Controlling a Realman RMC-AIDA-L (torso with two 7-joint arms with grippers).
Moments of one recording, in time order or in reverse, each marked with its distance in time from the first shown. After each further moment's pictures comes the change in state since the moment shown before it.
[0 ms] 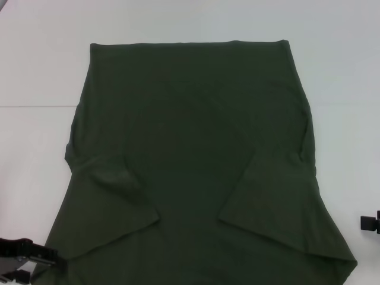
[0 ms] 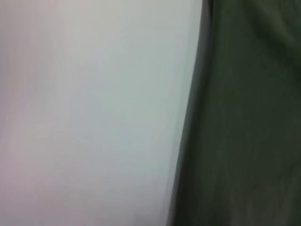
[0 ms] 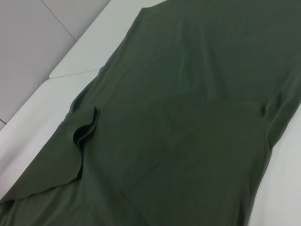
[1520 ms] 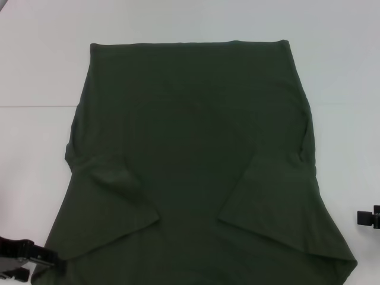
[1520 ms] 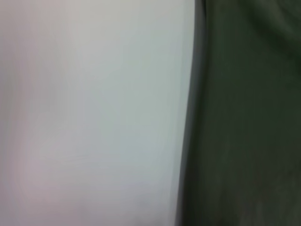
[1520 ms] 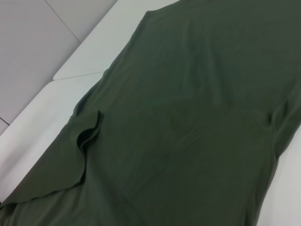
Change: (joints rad) left arm -0.003 -0.005 0.048 0.012 0.007 -0.025 0.033; right arm 0.017 0.000 -0.002 0.000 0.001 0.001 0.003
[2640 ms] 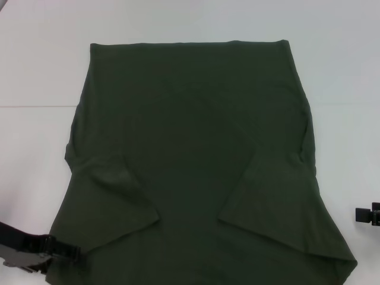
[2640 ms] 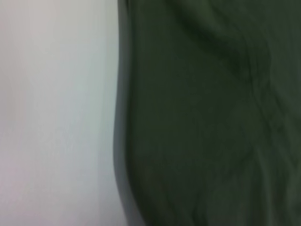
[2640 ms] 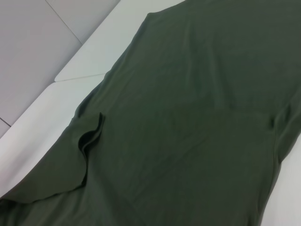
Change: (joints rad) left arm -0.023 -0.016 0.011 -0.019 -0.076 0.028 0.043; right arm 0.010 0.000 0.001 0.000 -0.001 0.000 0.005
